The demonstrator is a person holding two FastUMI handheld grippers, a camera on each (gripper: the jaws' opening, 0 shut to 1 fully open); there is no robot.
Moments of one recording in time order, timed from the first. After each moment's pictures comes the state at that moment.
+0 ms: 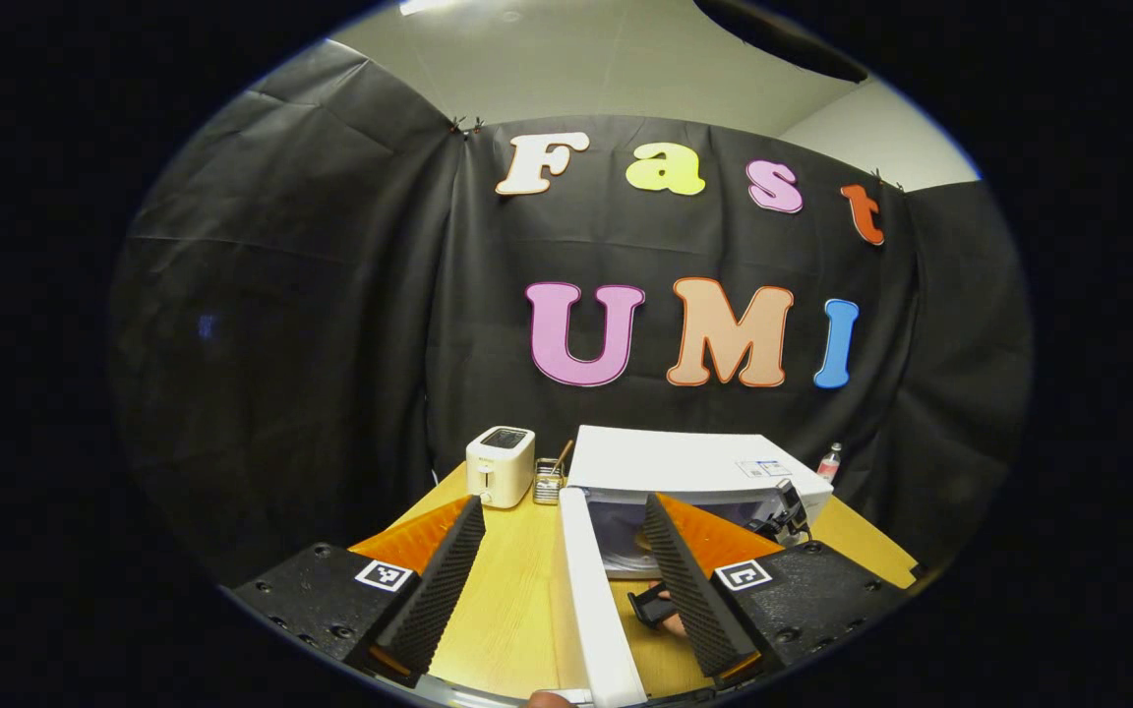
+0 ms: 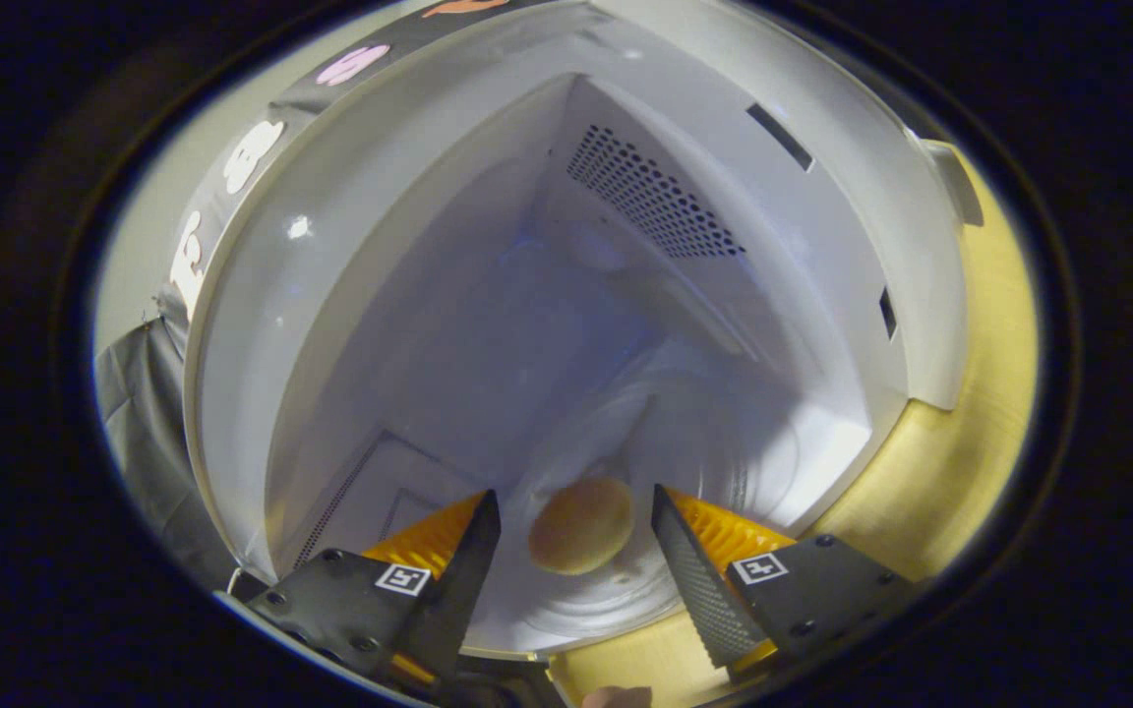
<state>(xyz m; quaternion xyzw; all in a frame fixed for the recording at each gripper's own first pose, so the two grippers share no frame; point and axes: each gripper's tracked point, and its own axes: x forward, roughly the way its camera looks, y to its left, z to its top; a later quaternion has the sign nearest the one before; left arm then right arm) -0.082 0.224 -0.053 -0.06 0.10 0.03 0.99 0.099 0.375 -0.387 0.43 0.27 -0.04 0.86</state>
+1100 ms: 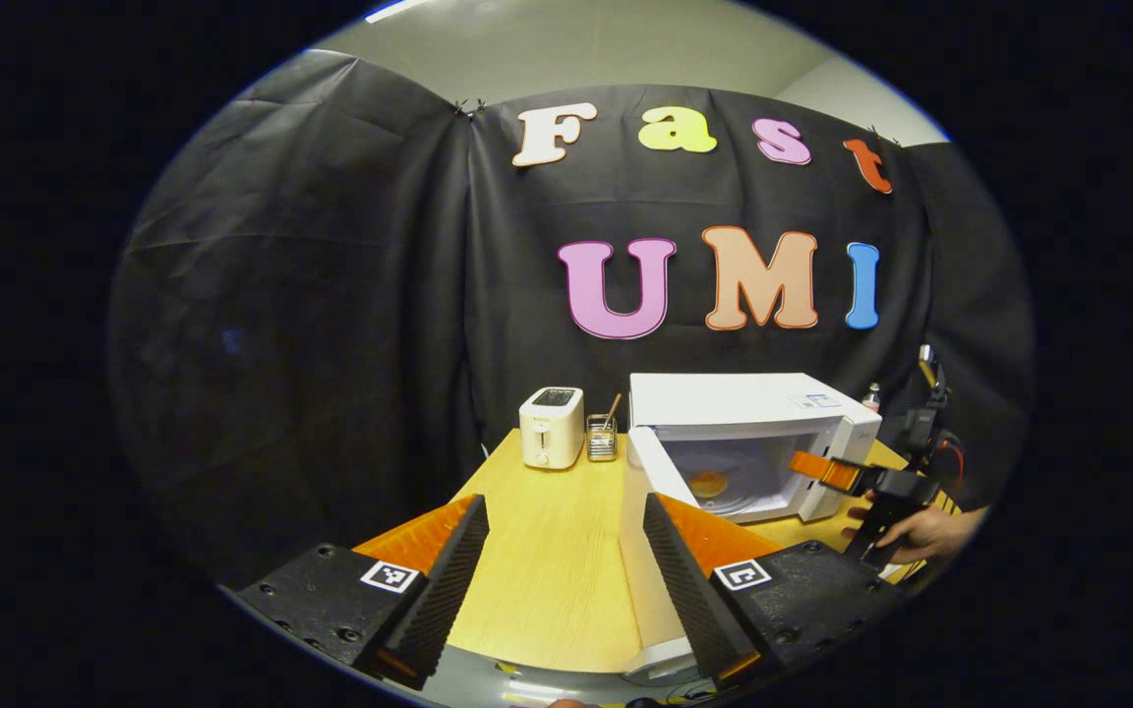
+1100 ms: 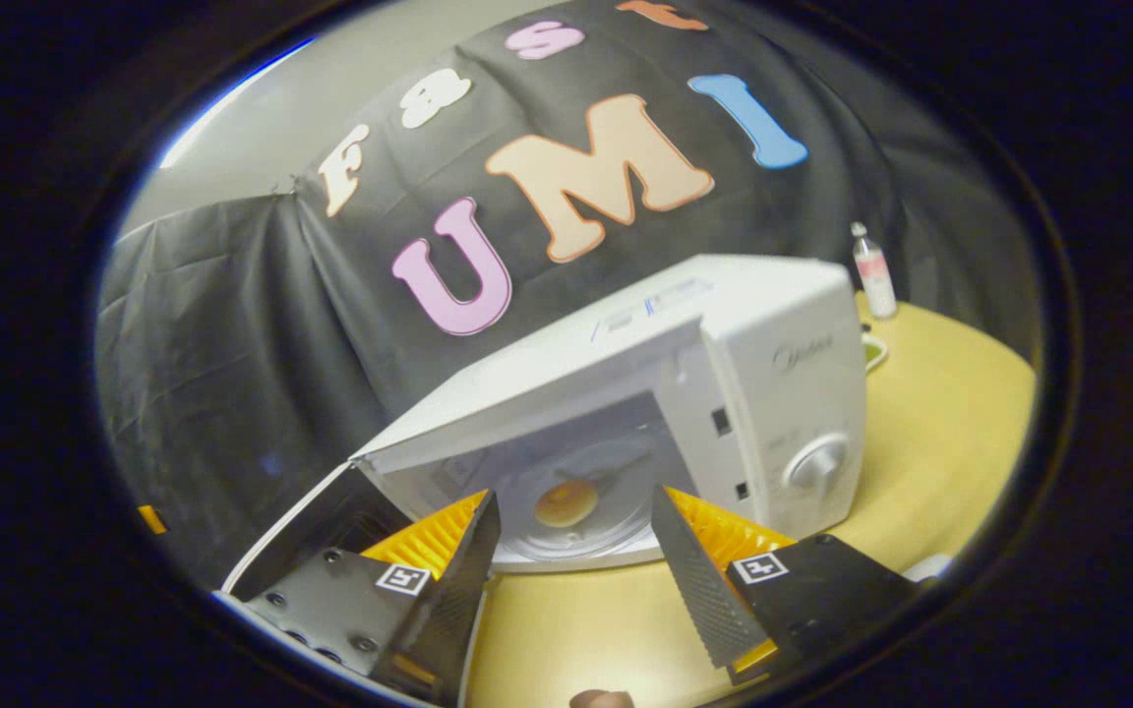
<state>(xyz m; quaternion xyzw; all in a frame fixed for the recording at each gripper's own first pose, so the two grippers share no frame) -0.132 0.282 -0.108 -0.01 0.17 0.06 0.98 0.018 0.285 -0.258 0.23 0.23 0.13 0.94</state>
